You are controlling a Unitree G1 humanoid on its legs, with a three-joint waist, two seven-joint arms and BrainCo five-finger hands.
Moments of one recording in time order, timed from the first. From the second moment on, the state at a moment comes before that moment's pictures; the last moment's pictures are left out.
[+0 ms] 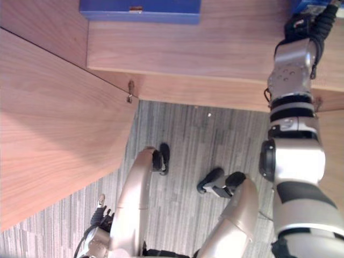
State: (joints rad) left arm 0.02 0.01 0.20 0.74 -0.78 -0.11 0.21; right arm -1.34 -0.61 0.01 0.90 1.13 -0.18 -0.47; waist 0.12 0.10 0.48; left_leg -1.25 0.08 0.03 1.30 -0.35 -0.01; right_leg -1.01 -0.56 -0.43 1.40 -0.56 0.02
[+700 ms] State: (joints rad) left arm 0.02 0.04 0.21 0.78 -0.76 -0.12 0.08; right arm -1.18 -0.70 0.46 0.91 0.36 -0.04 -0.08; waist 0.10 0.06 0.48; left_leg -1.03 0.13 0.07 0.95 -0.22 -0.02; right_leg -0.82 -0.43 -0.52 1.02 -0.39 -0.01
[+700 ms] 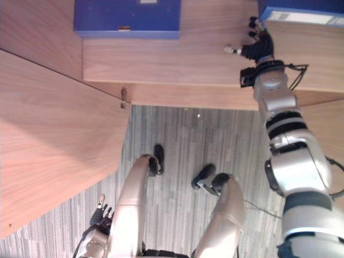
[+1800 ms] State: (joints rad) left arm 0.00 0.02 0.30 0.81 -0.72 -0.13 0.03; right arm -0.74 -0.17 0.29 1.06 0.01 0.01 -0.10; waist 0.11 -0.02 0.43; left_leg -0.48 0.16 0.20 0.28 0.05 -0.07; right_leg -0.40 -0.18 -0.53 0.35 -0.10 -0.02
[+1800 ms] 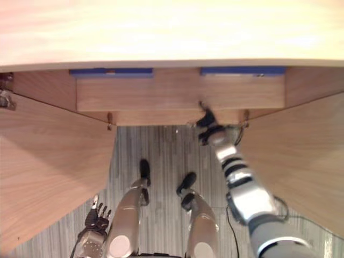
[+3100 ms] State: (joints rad) left arm -0.01 -0.07 0.26 1.05 -0.33 -0.13 0.05; right arm 0.00 0.08 -0.33 1.05 0.22 -0.03 -0.16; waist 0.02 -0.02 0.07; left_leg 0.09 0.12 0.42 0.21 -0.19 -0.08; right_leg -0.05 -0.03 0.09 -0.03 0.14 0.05
